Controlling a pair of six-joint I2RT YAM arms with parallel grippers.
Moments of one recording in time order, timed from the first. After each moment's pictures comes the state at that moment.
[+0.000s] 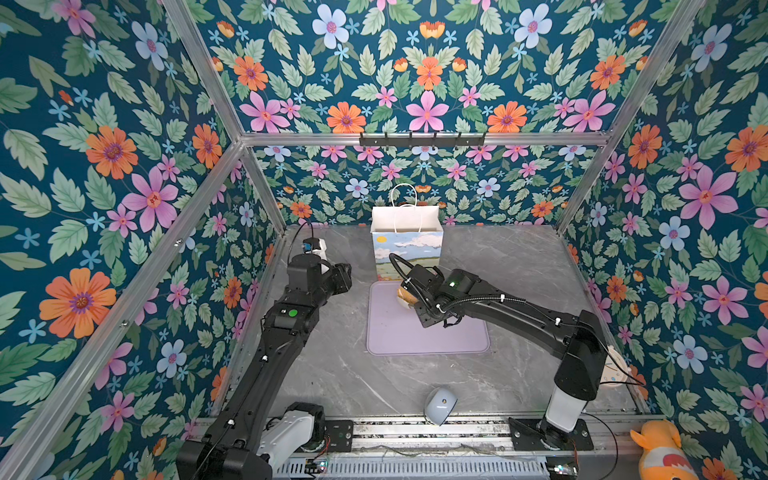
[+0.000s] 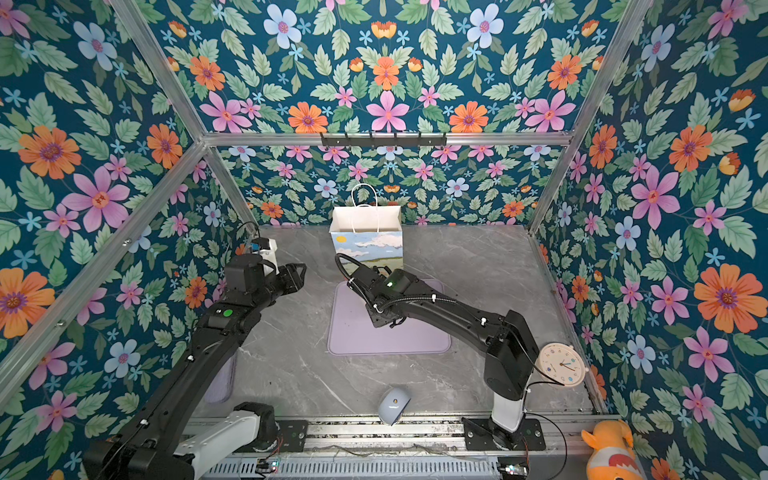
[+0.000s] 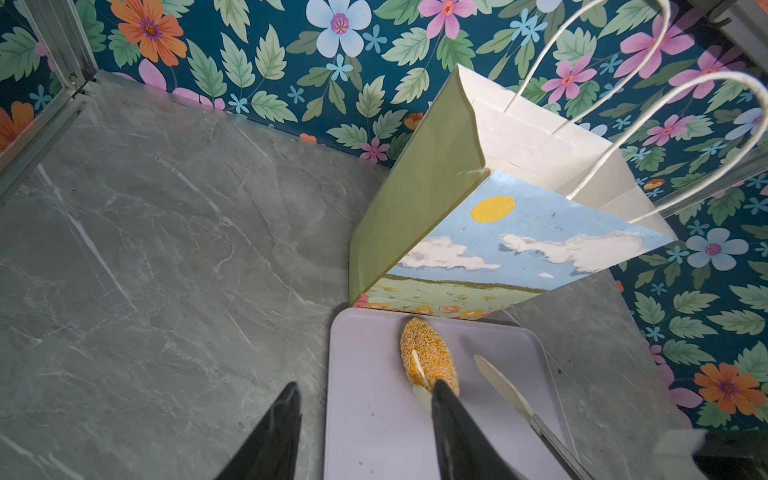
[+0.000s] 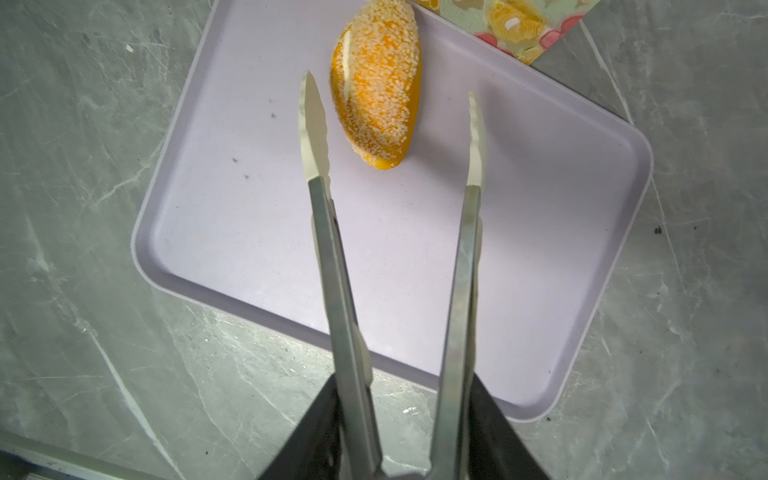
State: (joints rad) left arm -0.22 1.04 0.94 -0.36 0.07 -0.42; right arm 0.93 1.80 1.64 -1.09 0.26 0.47
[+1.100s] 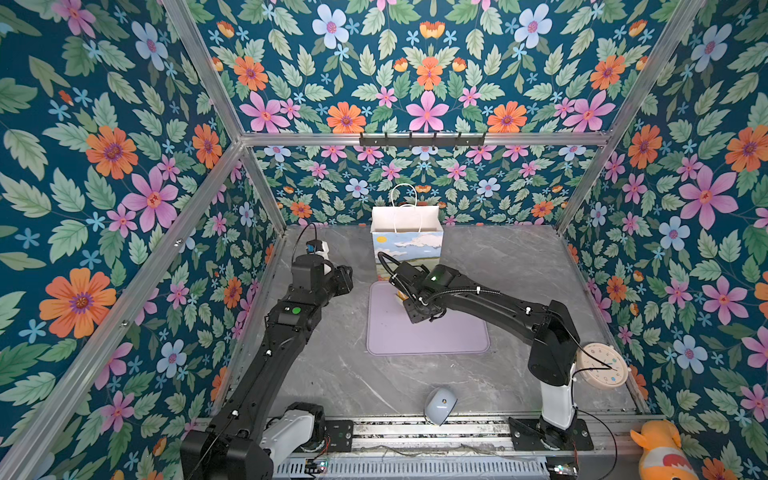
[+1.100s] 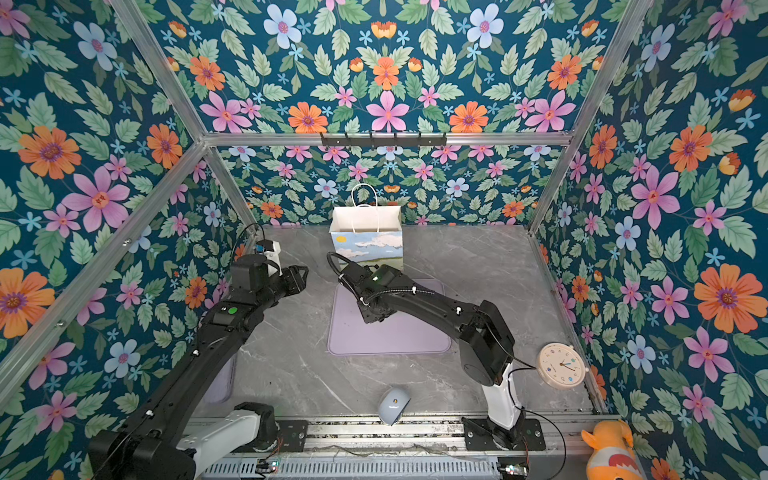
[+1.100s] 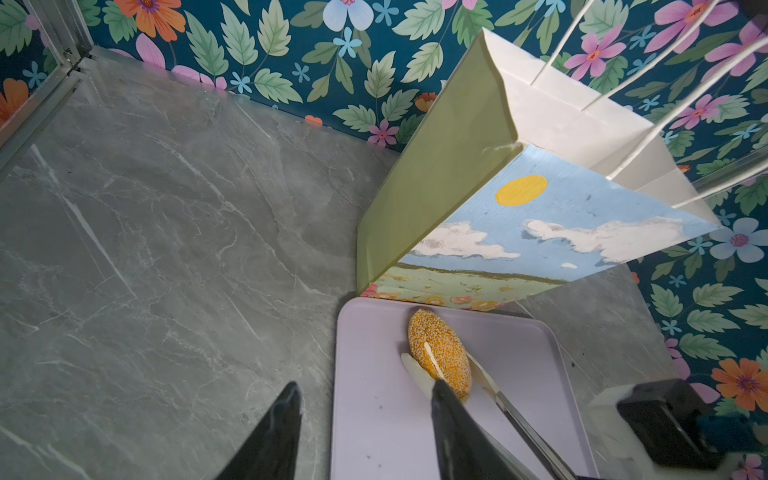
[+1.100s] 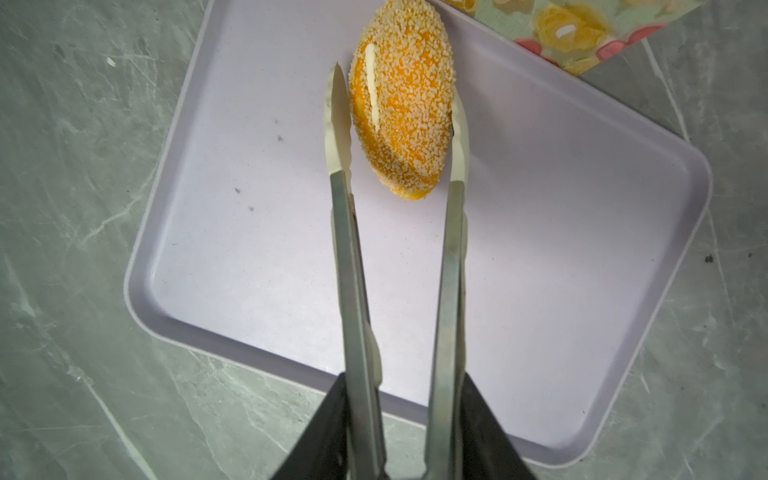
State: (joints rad) left arm -0.22 1.07 0.92 -0.35 0.07 -0.41; right arm 0.92 1.96 1.77 -1.09 0.24 0.47
